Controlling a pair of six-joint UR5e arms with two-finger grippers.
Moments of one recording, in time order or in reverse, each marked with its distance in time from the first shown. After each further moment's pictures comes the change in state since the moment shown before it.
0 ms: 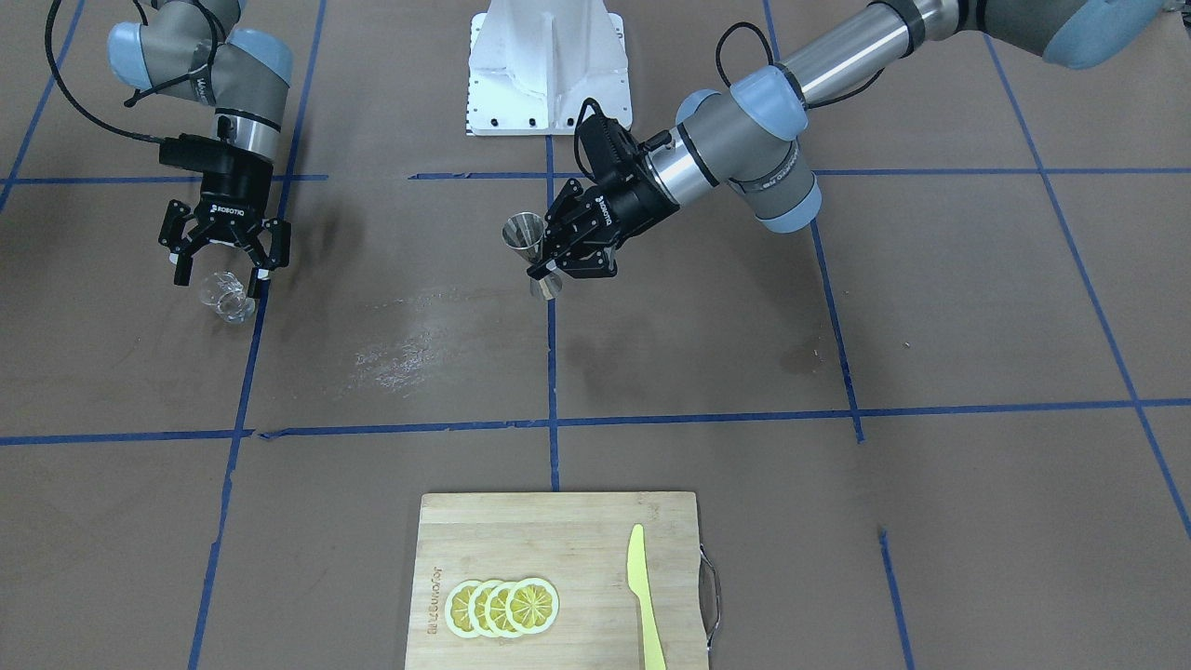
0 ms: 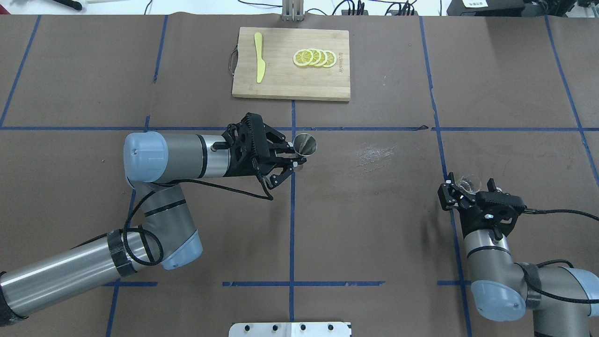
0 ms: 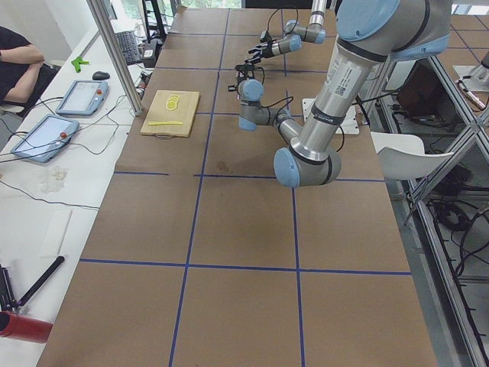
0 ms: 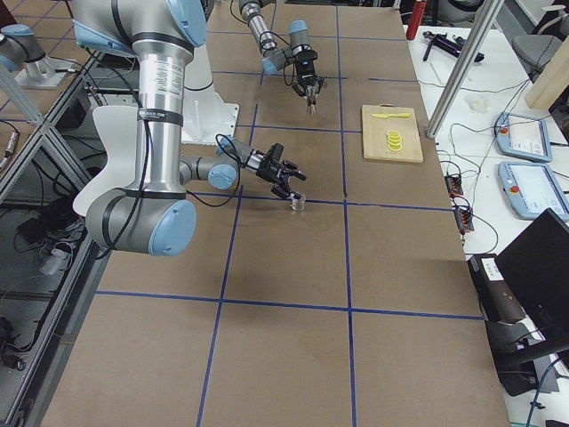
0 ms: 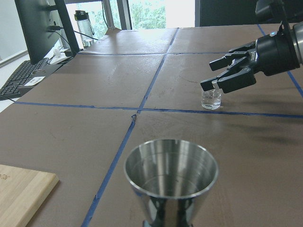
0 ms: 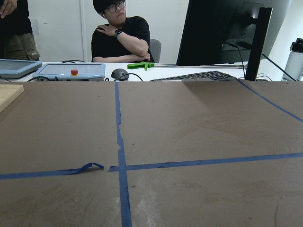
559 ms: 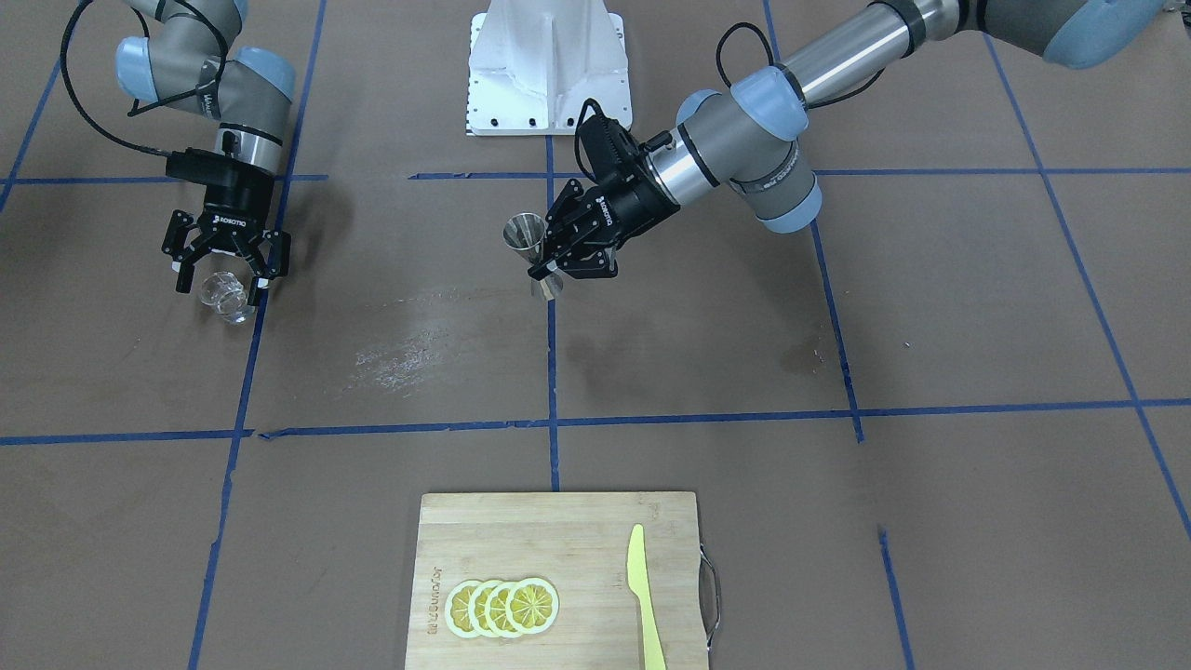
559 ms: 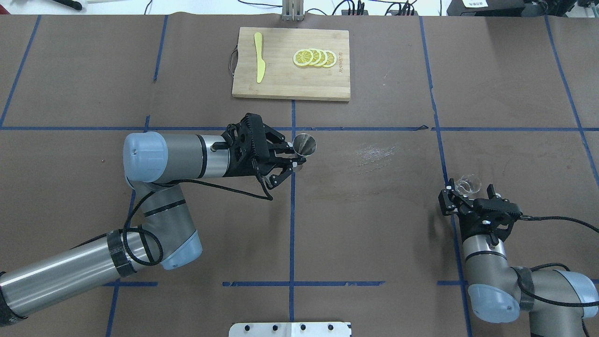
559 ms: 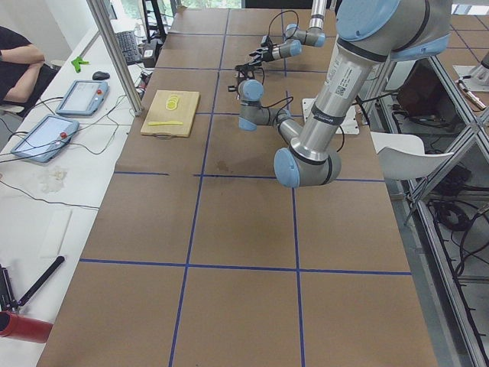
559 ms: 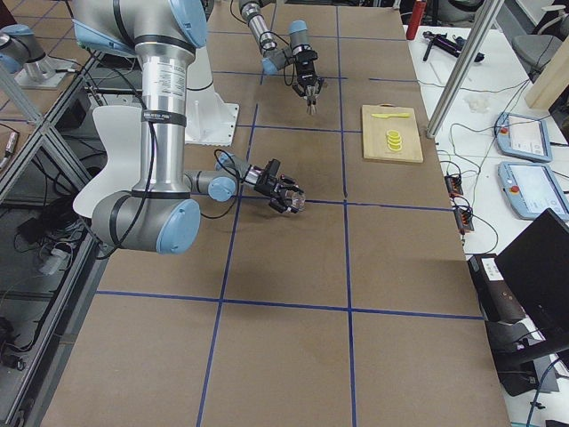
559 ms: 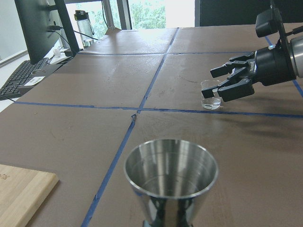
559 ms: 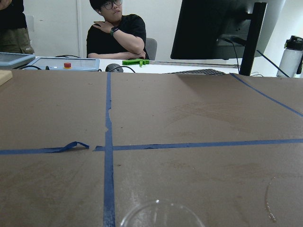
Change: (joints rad) left arm 0.000 0.002 0.001 0.000 0.000 0.000; right arm -0.017 0.013 -0.068 0.000 -0.012 0.039
